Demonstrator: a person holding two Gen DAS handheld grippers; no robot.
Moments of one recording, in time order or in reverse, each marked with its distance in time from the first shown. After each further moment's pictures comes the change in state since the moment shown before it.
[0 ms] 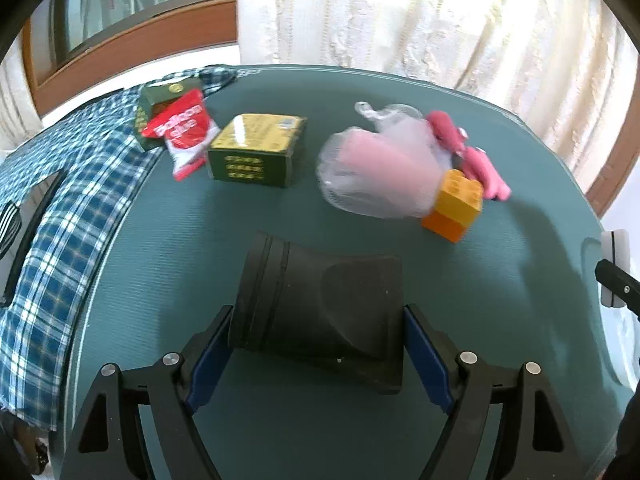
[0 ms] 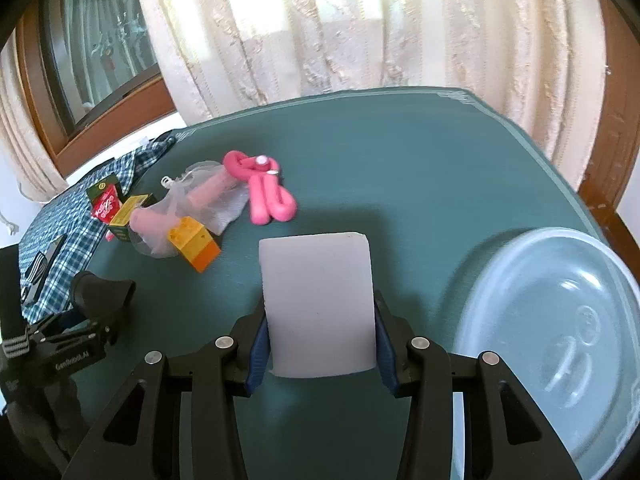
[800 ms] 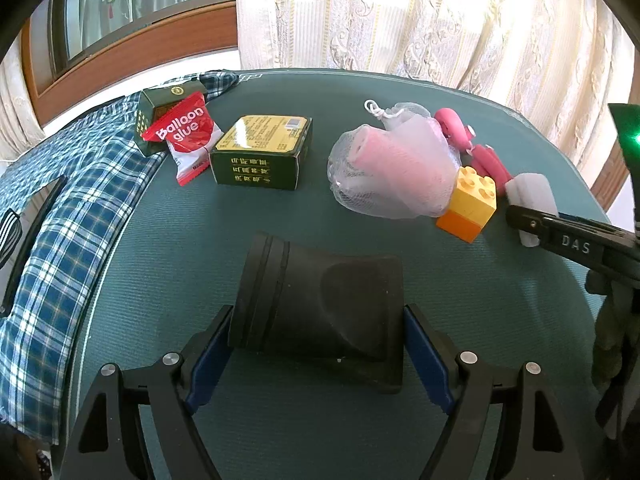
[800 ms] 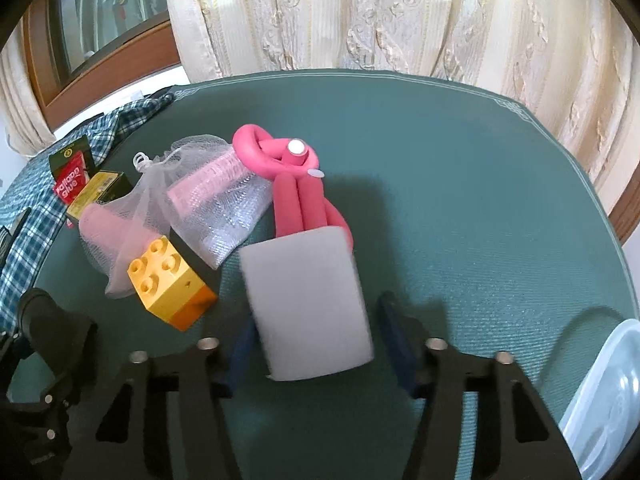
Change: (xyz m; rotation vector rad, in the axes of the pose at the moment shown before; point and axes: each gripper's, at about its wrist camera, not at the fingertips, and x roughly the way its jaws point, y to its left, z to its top) left arm 0.010 0.010 -0.002 0.016 -0.020 0.024; right arm 0.100 0.057 0.038 -0.153 0.089 -0.042
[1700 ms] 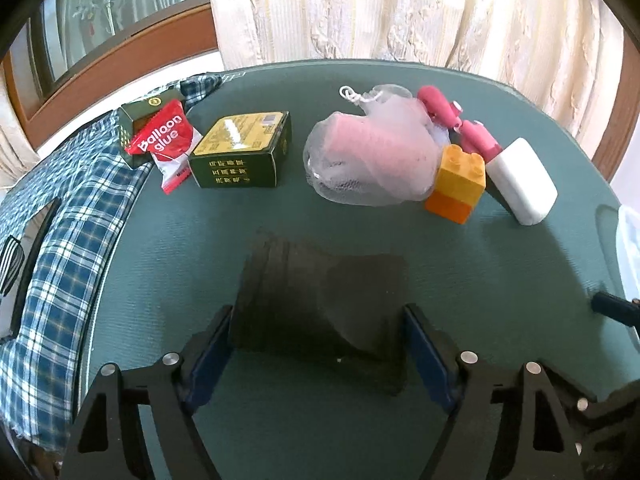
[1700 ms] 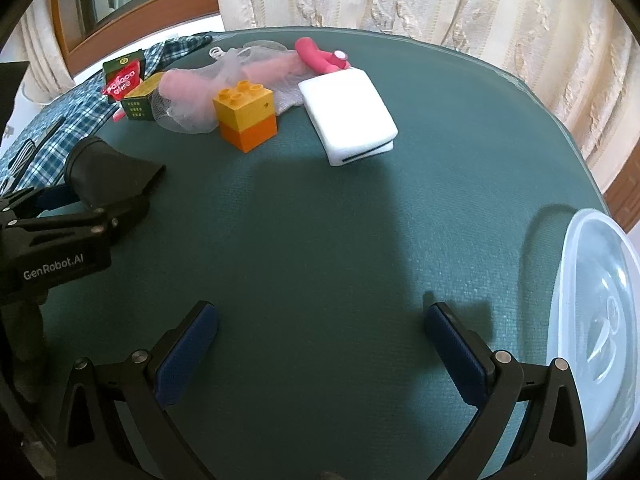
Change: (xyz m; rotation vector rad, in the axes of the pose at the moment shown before) left arm 0.002 -0.015 0.001 0.080 0.028 0.022; right arm -0.044 0.025 -0.082 -0.108 0.121 0.015
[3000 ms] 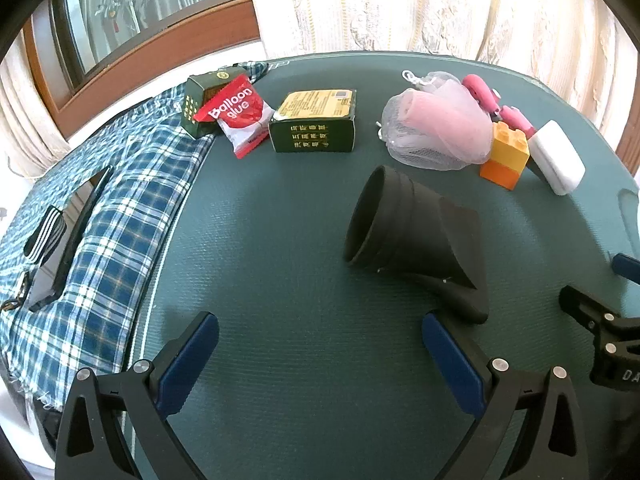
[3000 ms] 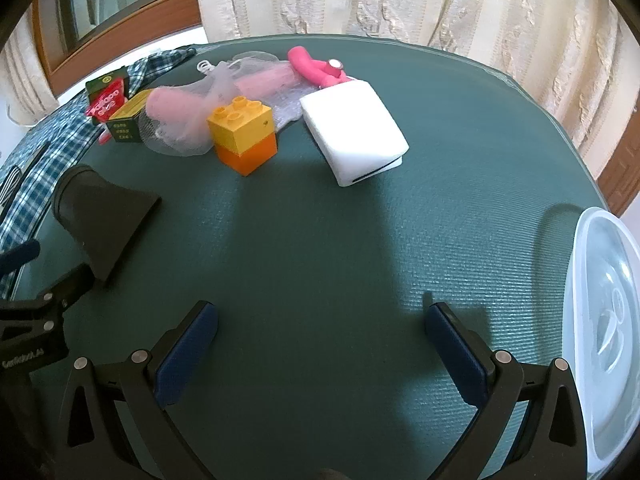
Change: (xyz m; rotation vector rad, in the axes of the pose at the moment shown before) left arm -0.014 0.030 -0.023 -0.015 0.029 0.116; right arm 0.005 0.009 0.008 0.064 -0.031 -0.041
